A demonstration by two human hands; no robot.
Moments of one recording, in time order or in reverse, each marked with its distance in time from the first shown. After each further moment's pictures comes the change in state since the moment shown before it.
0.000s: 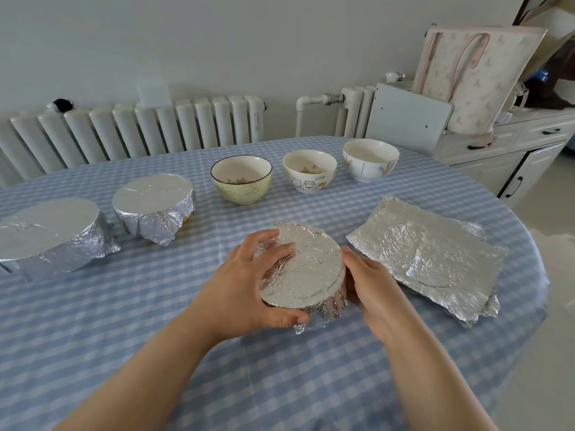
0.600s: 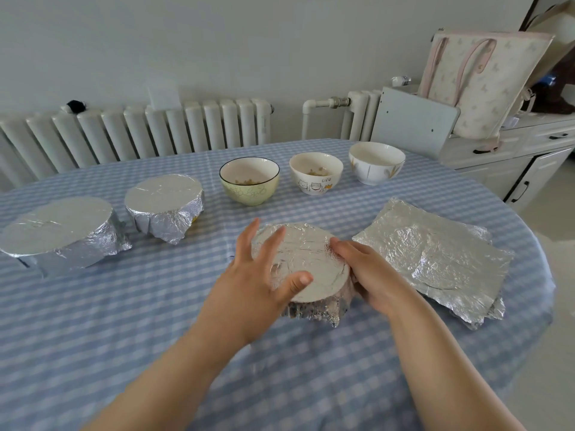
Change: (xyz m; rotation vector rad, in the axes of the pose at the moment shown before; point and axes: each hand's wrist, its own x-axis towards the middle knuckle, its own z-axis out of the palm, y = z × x) left_hand -0.010 0.031 -0.006 0.088 0.035 -0.289; right_hand 0.020 -0.019 0.002 -0.035 -0.165 0.019
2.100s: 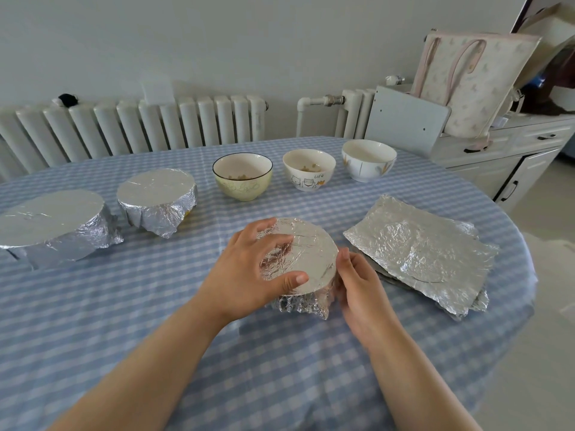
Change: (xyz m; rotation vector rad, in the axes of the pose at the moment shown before) left_hand 0.020 -0.014 0.010 -0.179 0.031 0.156; right_hand -0.036 0.032 0.019 0.334 0.128 -0.264
